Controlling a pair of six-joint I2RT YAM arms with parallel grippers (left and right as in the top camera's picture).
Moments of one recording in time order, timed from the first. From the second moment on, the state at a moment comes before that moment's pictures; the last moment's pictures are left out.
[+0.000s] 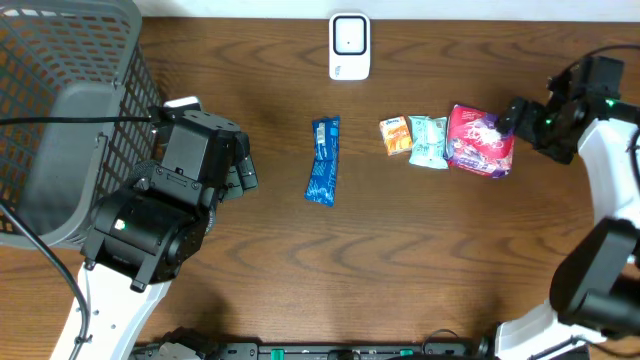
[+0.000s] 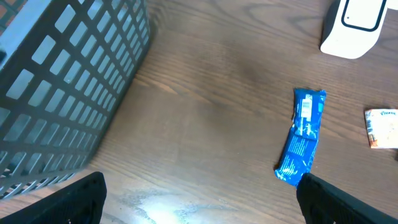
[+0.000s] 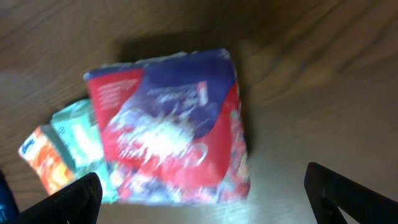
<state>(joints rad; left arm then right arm) -0.43 1.16 1.41 -1.20 -0.40 -0.56 -0.30 1.80 1.41 -0.80 -0.21 0.20</state>
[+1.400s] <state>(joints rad) -0.43 1.16 1.41 -1.20 -0.40 -0.56 -0.30 1.71 1.40 -0.38 -0.73 0.30</state>
